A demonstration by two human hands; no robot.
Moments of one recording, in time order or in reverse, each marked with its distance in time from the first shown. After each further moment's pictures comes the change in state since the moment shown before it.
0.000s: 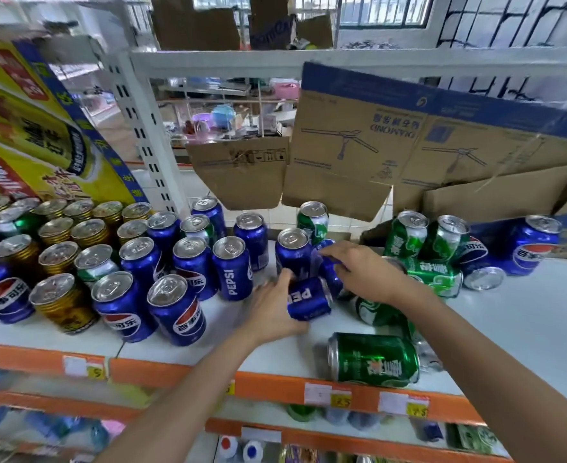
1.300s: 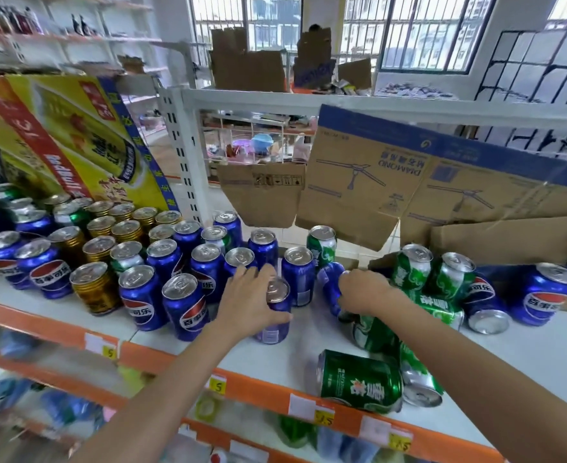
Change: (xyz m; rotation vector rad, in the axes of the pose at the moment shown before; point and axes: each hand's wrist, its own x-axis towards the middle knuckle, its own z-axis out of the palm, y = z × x) left_hand -0.027 0.020 -0.047 0.207 0.244 -0.138; right_hand 0.008 0.002 -0.009 -0.494 -0.262 0.147
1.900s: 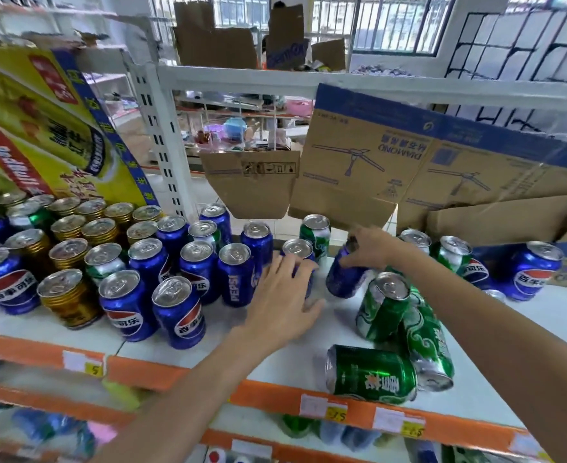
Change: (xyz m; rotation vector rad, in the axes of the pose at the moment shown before) left_hand -0.005 0.032 -0.001 -0.093 0.138 0.370; right_hand 0.038 0.036 -0.020 0.401 0.068 0.158
